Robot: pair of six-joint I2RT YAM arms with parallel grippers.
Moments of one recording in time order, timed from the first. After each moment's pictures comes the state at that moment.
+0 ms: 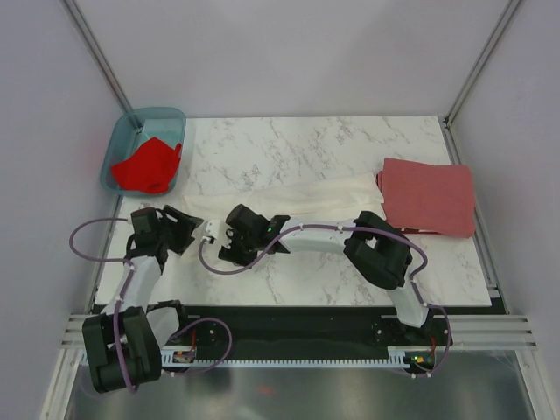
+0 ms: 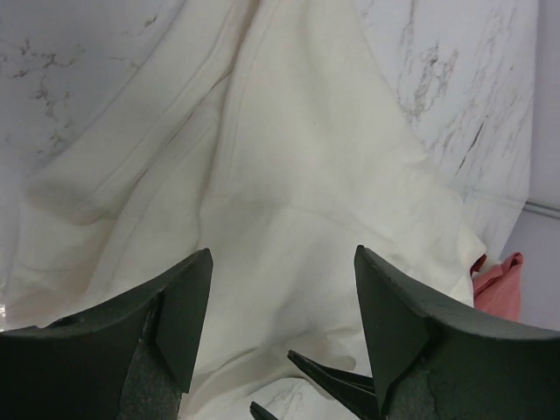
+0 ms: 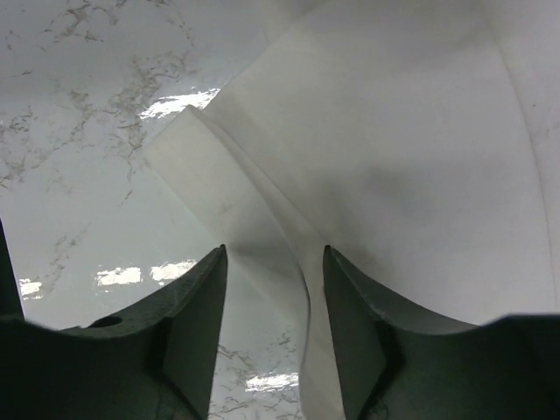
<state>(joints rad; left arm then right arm) 0.22 1.04 0.40 -0.12 0.29 -0.88 1.09 2.08 1.47 -0.24 -0.20 -0.30</state>
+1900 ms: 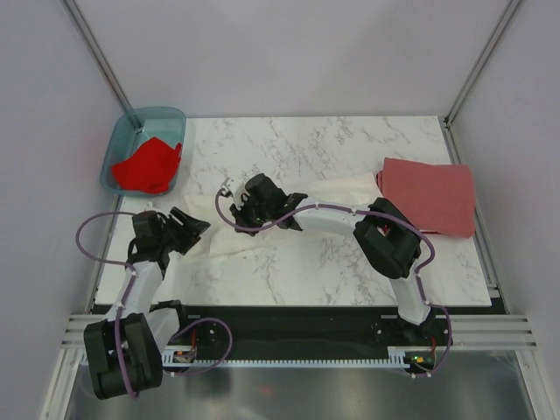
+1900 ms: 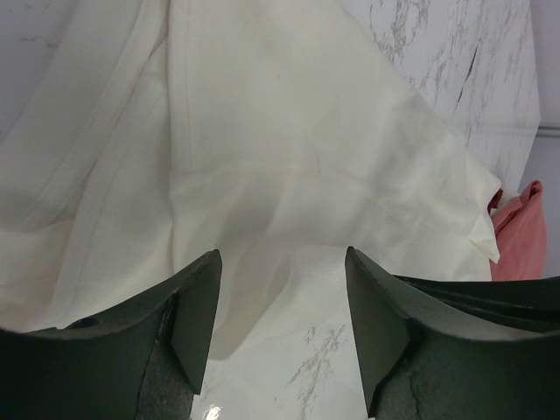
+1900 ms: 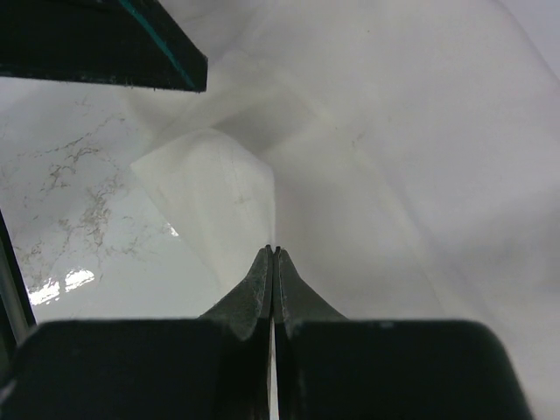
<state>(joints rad) 0.22 0.97 0.36 -0.09 0.40 -0.74 0.92 2.06 1.47 -0.08 -0.30 -0.01</state>
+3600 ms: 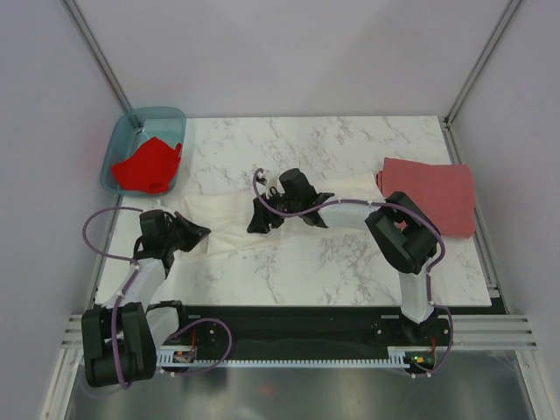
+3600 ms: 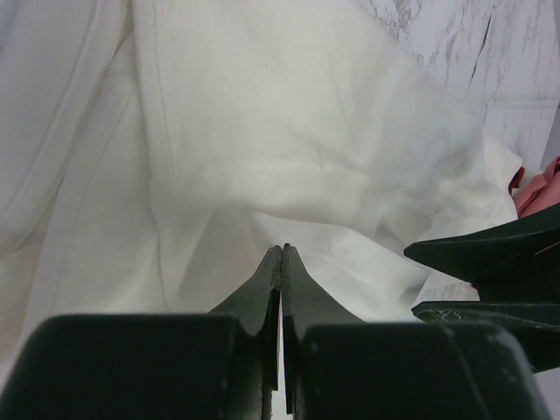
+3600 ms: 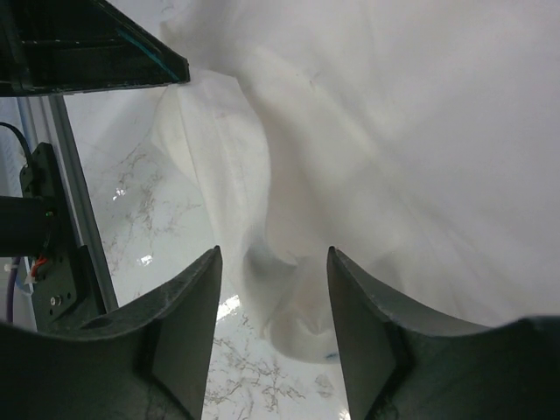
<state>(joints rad) 0.15 1.04 0.34 0.02 0.40 -0.71 0.75 1.99 1.22 0.18 -0.55 0.28</state>
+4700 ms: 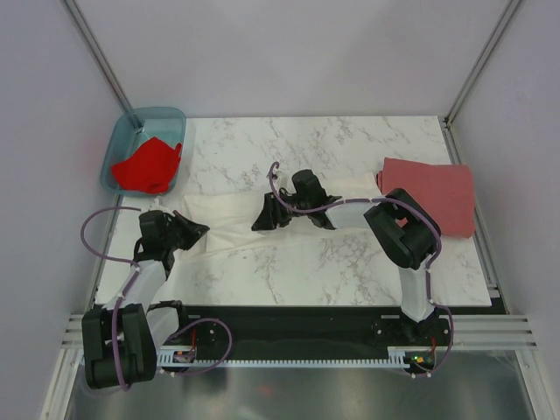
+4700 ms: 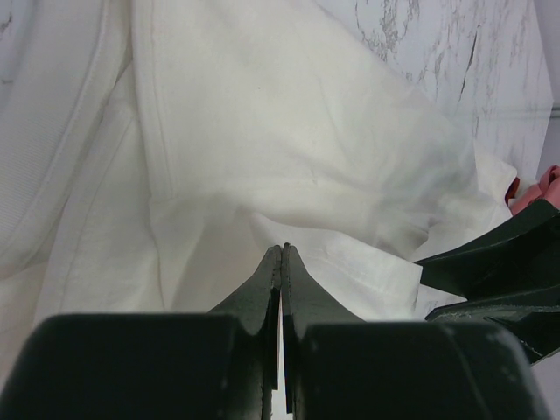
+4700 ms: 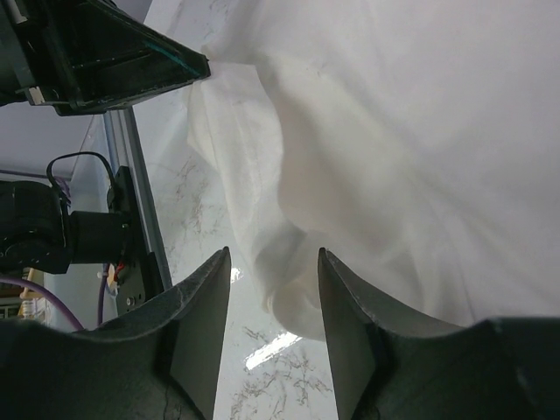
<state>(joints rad) 0.15 1.03 0.32 0.09 0.37 -0.71 0.68 2.01 1.12 0.38 -0.70 0.52</state>
